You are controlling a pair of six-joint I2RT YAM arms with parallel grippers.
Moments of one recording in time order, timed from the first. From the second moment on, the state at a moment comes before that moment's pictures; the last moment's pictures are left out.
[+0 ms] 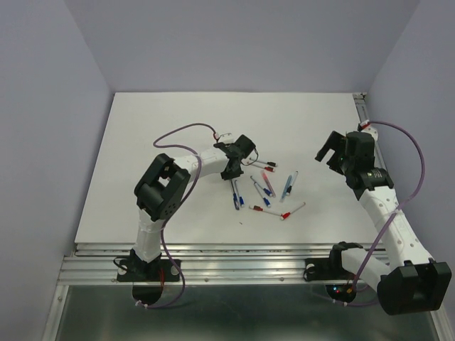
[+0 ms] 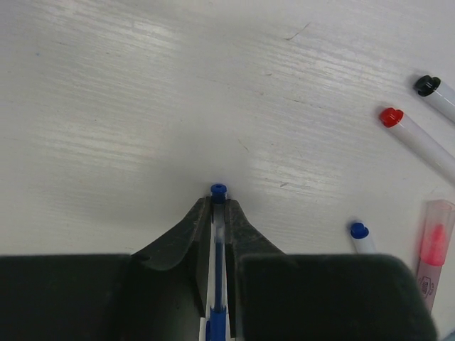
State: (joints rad) left arm -0.76 2.01 1.41 -0.61 -0.37 -0.94; right arm 0.07 1.01 0.88 -0.49 0.23 0.52
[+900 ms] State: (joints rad) left arm -0.76 1.50 1.32 -0.43 -0.56 -0.79; right arm 0.57 1.28 0.91 -0.13 -0.52 0.44
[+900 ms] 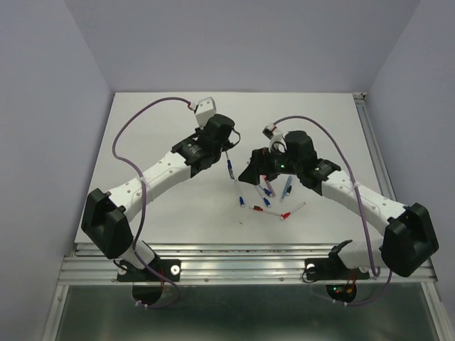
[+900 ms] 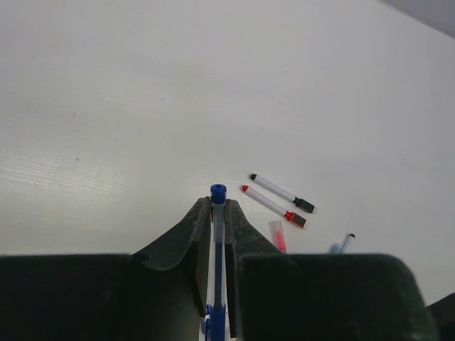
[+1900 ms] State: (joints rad) left arm -0.73 1.47 1.32 -0.41 -0.54 -0.88; right arm 0.66 1.49 1.01 0.11 -0.50 0.51
